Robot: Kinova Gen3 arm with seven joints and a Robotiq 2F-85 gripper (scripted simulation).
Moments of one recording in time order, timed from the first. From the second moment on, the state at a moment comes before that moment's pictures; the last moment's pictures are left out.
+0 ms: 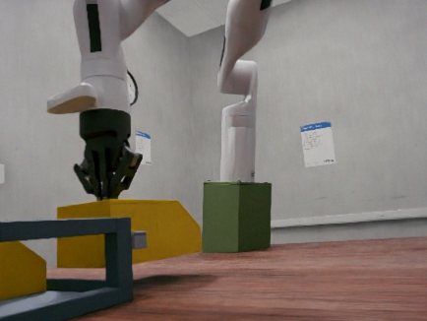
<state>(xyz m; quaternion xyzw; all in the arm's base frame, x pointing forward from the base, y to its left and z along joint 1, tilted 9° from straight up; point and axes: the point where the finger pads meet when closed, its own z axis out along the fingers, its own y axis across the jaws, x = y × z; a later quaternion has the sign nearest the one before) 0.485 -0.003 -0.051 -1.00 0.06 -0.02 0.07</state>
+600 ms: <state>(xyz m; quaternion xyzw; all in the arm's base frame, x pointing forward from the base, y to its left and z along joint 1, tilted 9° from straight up) 0.480 -0.002 -0.051 -1.00 0.06 -0.02 0.07</state>
